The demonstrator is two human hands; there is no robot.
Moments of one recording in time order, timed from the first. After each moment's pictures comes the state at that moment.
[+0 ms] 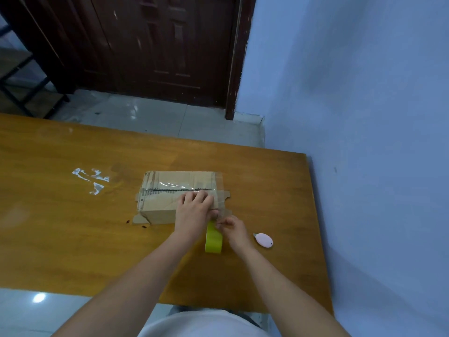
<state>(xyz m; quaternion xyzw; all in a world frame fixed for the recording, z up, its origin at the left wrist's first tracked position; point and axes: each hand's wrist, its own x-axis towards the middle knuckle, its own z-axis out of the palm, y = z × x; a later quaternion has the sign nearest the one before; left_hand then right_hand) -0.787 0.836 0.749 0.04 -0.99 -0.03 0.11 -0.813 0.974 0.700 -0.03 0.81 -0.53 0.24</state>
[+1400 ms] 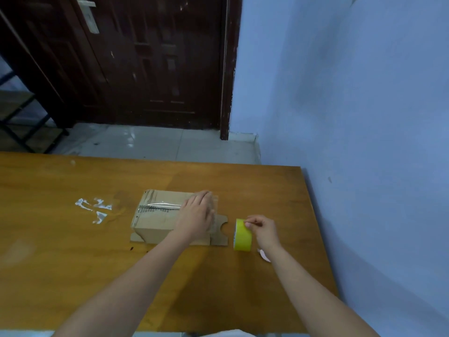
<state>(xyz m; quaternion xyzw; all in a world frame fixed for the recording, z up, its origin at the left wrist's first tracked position) -0.823 0.807 0.764 0.01 -0.99 -0.15 0.01 -0.851 1.014 0.746 0.08 0.79 -0.59 0.15</state>
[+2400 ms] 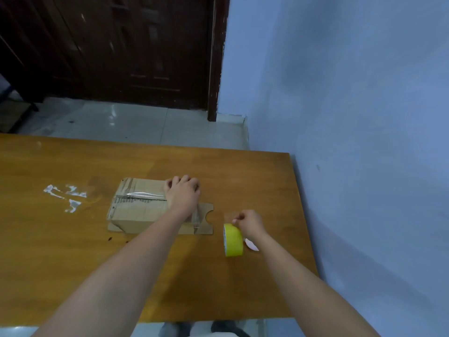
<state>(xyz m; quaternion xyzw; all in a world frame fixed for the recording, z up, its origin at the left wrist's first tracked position) -0.875 0.820 0.744 0.16 -0.98 -0.14 -0.01 -0.865 1.018 0.741 0.07 0.88 -0.36 0.29</state>
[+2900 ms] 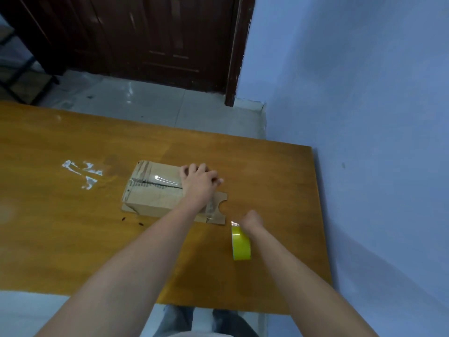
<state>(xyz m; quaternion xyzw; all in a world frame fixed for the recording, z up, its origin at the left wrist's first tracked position) -0.873 0.819 0.738 0.14 -0.98 -0.12 -0.03 -0.864 0.985 0.715 0.09 0.89 -0.22 0.38</state>
